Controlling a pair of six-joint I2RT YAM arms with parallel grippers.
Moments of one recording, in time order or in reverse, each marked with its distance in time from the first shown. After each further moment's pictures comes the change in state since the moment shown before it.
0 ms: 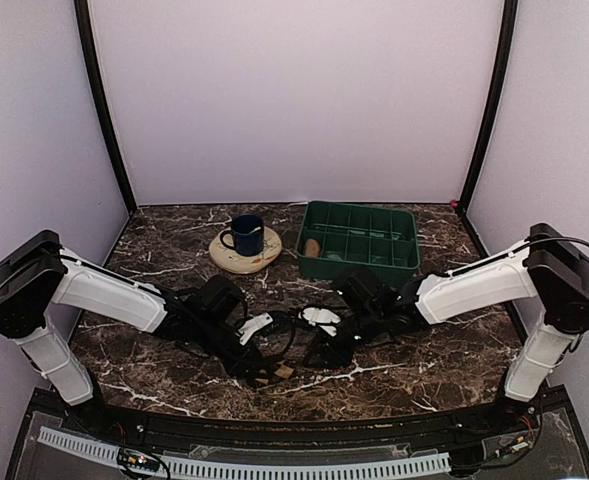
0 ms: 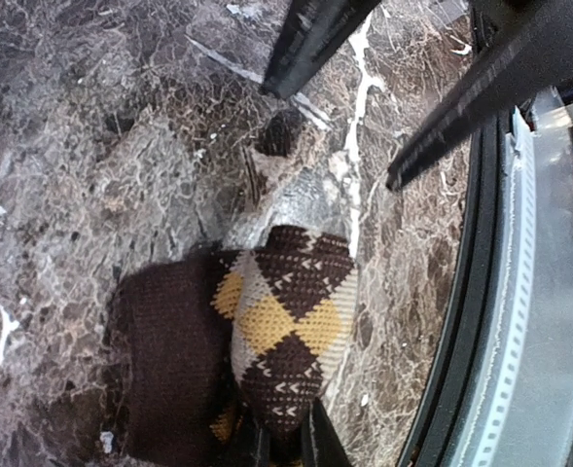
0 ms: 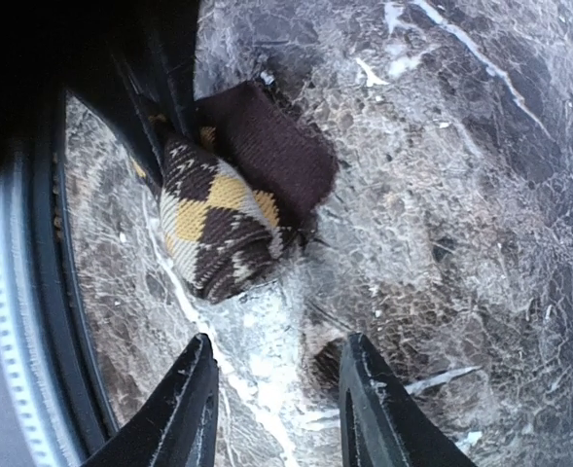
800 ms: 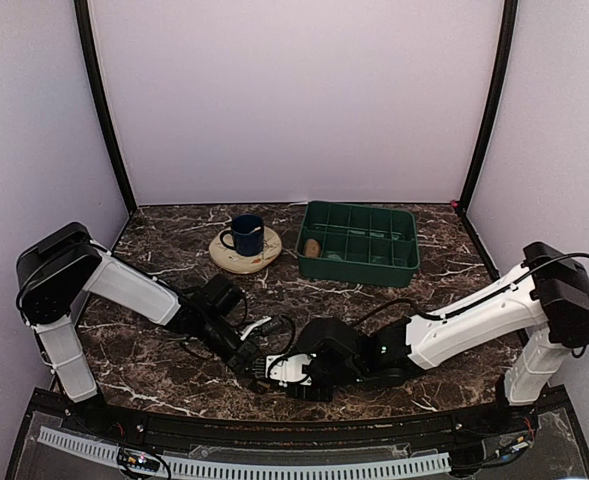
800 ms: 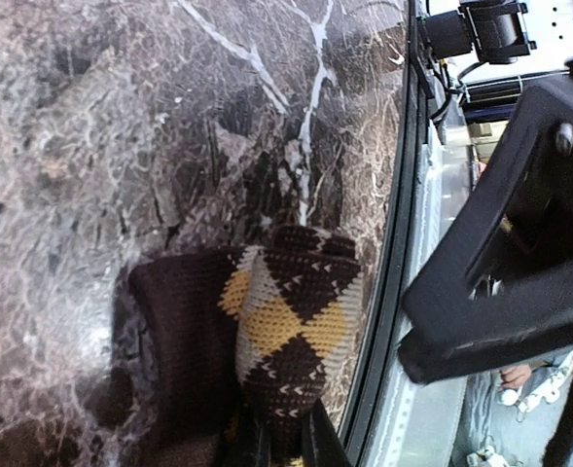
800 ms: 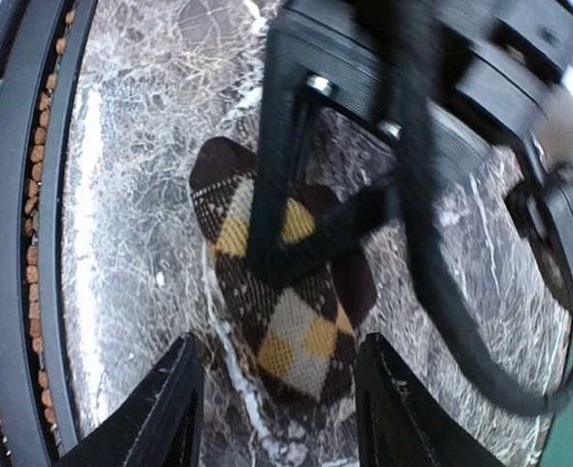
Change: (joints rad) left arm 0.109 0.161 0.033 0.040 0.355 -0.090; right arm 0.367 -0.021 -0.009 0.113 0.557 -0.323
